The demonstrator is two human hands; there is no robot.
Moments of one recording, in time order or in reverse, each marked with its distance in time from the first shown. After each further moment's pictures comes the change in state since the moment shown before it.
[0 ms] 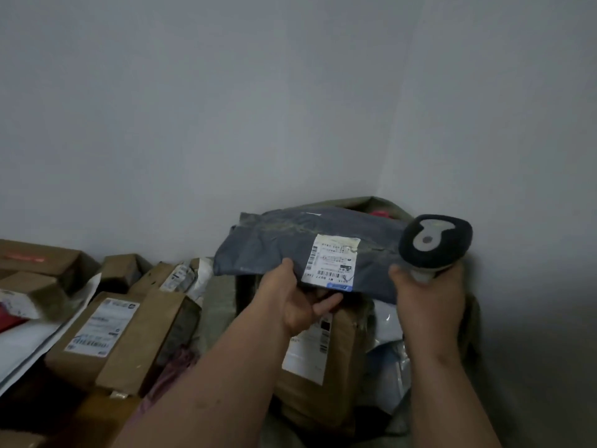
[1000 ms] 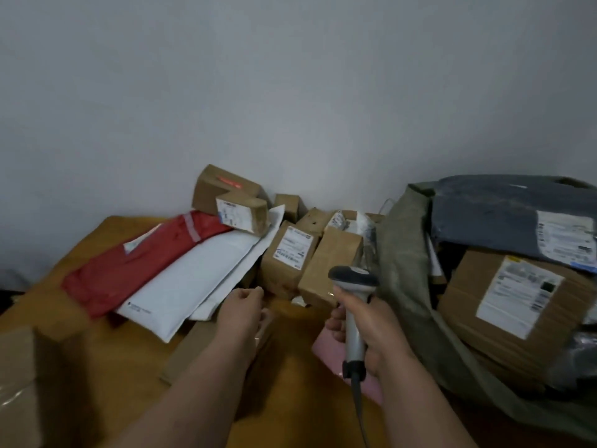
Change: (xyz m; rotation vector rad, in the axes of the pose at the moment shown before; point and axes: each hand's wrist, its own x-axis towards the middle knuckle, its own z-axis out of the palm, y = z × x) left_hand -0.147 0.092 -0.398 0.427 0.706 0.449; right_hand -0.327 -0.015 0.178 0.079 -0.857 0.690
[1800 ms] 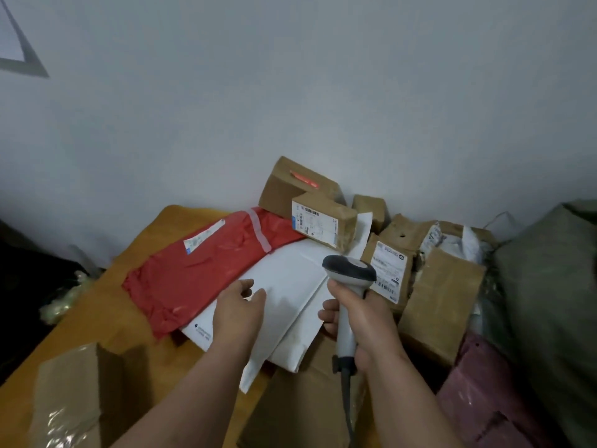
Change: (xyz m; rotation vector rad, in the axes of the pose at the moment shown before) left_hand 0.140 0.024 -0.121 0.317 0.231 0.202; right_hand 0.078 0.007 0.197 -0.029 -0.073 0.008
